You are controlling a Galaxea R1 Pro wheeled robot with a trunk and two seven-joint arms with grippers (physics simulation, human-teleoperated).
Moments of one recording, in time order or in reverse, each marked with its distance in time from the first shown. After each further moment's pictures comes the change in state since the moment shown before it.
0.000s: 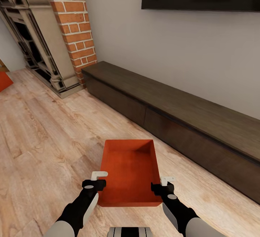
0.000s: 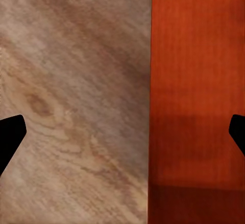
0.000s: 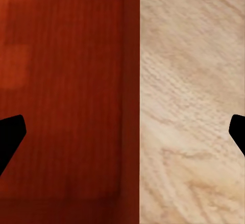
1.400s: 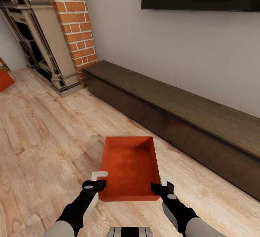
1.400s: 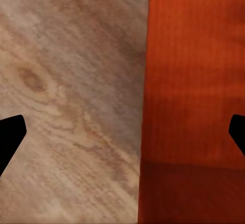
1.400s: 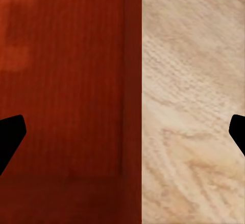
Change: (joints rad) left arm 0.000 0.001 -0.004 0.002 0.054 0.003 0.001; right arm 0.000 0.001 0.000 0.000 0.000 -0.002 0.000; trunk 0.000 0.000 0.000
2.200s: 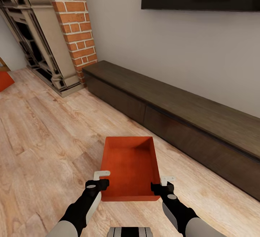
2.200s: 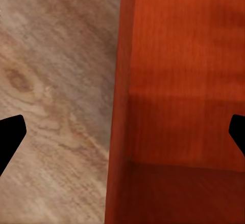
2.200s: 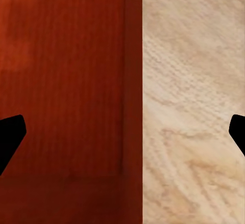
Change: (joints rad) left arm 0.000 -0.028 0.009 -0.008 0.004 -0.001 0.003; right arm 0.000 0.001 0.000 0.000 -0.002 0.000 0.000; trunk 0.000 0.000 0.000
